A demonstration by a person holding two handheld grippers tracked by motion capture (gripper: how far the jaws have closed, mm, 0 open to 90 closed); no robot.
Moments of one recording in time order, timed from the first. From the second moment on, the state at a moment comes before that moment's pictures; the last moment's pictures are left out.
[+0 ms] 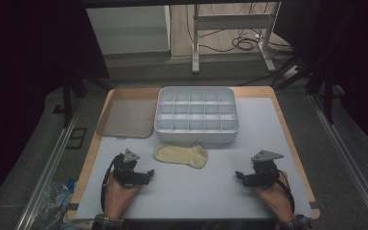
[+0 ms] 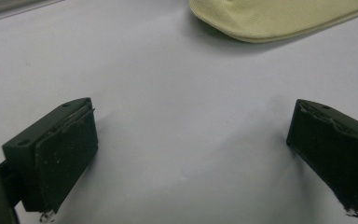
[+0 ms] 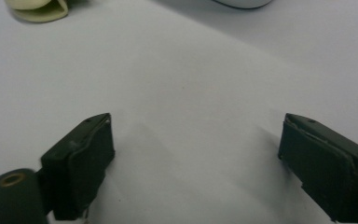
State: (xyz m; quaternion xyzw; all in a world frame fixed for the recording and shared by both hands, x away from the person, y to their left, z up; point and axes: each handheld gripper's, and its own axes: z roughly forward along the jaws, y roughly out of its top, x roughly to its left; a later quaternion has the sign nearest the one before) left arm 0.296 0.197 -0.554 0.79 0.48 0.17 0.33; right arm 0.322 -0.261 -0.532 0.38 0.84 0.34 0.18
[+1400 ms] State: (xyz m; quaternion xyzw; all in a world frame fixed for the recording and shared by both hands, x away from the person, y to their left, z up) left arm 0.296 0.198 -0.552 0.79 0.48 0.17 0.34; right arm 0.321 -0.261 -0.530 0.38 0.84 0.34 0.18
